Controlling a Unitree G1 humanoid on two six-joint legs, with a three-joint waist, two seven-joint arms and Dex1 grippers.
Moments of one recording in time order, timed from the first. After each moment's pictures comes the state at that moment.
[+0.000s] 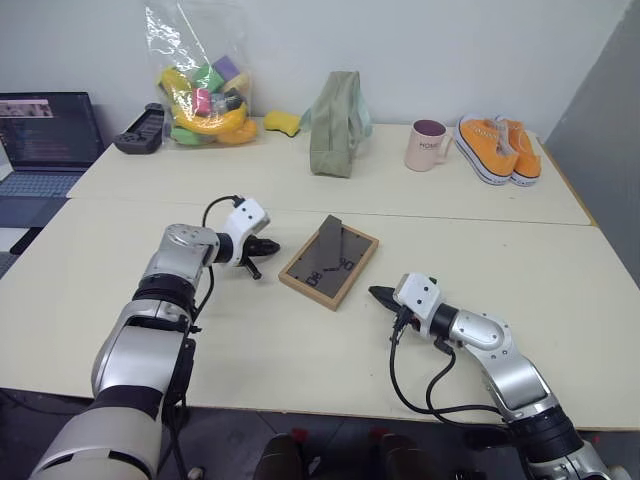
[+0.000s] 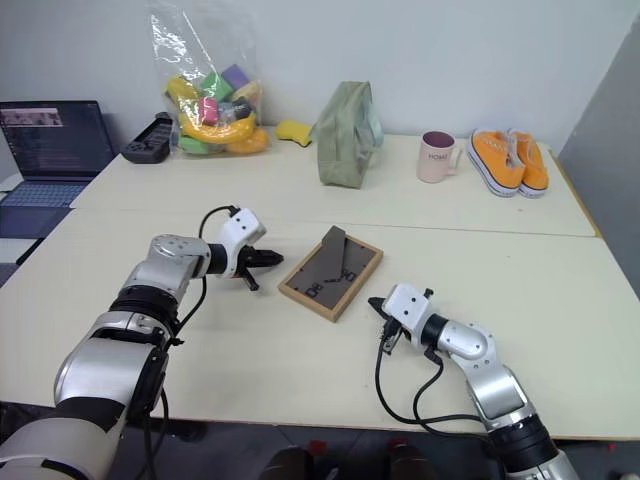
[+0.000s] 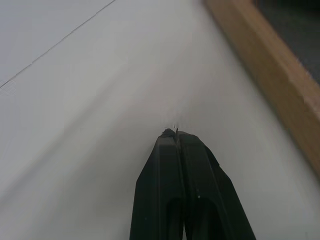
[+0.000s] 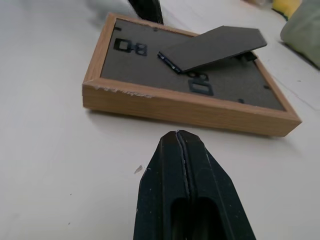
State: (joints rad) left arm -1.02 0.52 -0.13 1.10 0.09 0.06 -0.99; right arm -0.26 -0.38 0.24 -0.11 -0.02 0.13 0.65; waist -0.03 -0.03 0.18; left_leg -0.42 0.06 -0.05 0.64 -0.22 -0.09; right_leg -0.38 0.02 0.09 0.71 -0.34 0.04
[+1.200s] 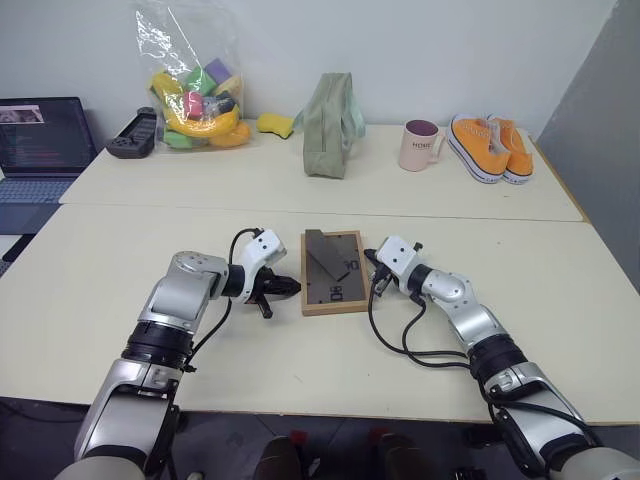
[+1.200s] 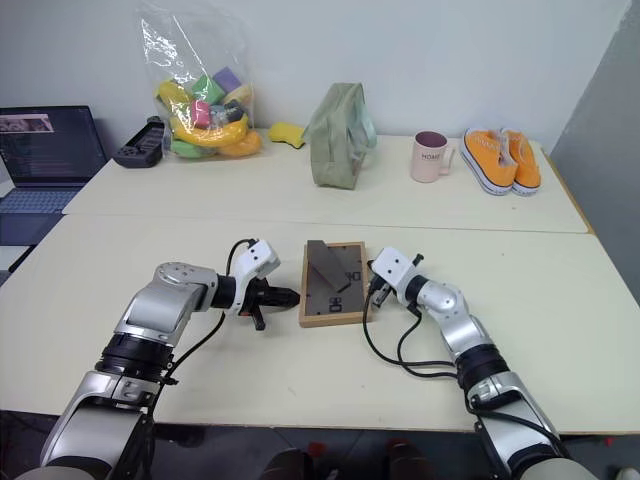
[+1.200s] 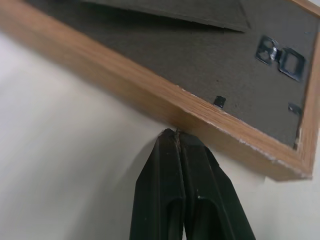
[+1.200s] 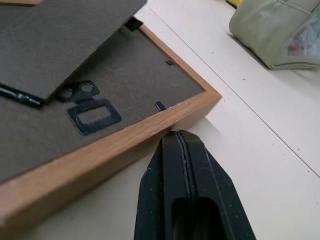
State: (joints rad) left arm -0.64 0.57 -0.15 0.25 -0.05 0.69 -1.19; right arm -0.68 -0.26 0.25 0.64 -0.14 -0.21 0.52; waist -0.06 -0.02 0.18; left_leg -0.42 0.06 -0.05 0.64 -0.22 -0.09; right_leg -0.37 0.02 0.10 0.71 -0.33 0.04
